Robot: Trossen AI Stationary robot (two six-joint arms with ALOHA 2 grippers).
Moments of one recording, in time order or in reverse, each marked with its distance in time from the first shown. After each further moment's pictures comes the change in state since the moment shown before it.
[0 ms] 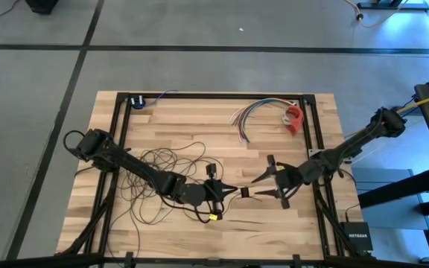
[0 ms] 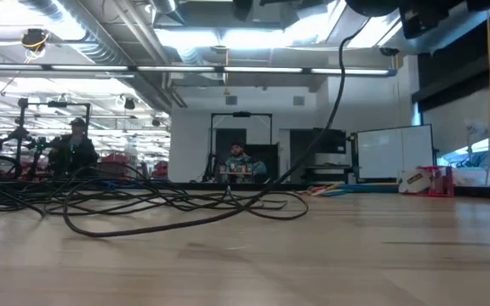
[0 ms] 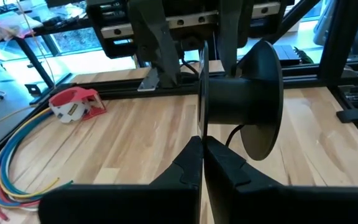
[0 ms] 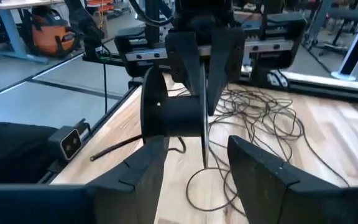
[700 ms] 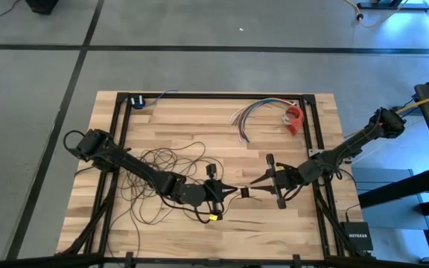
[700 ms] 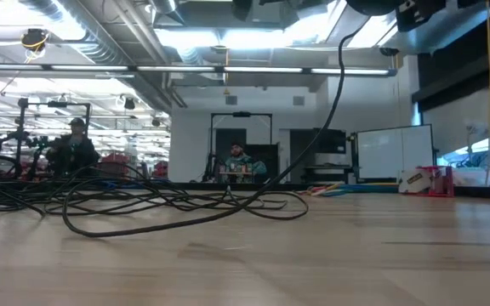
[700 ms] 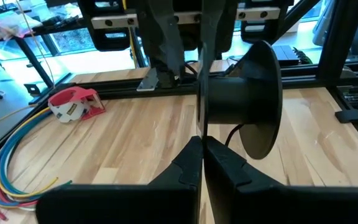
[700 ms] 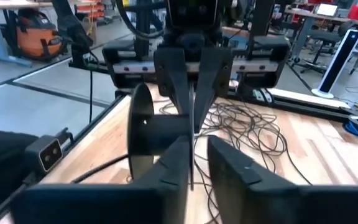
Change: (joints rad) left arm 0.000 0.000 0.000 0.001 0.000 -0.004; right arm -0.001 0.034 0.000 0.088 0.053 -0.074
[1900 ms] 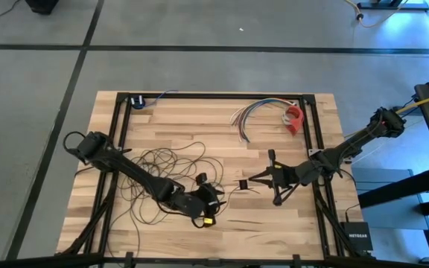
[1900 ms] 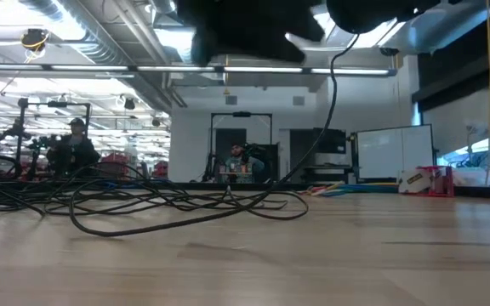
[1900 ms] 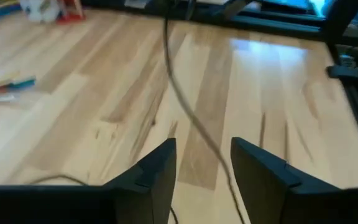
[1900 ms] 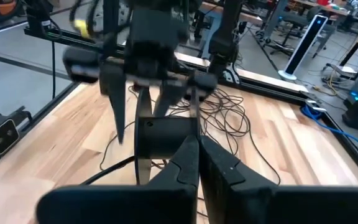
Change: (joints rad) left arm -0.053 0.026 -0.053 -0.207 0.011 -0.425; right arm 0.000 -0.002 0.120 -0.256 0.123 -0.025
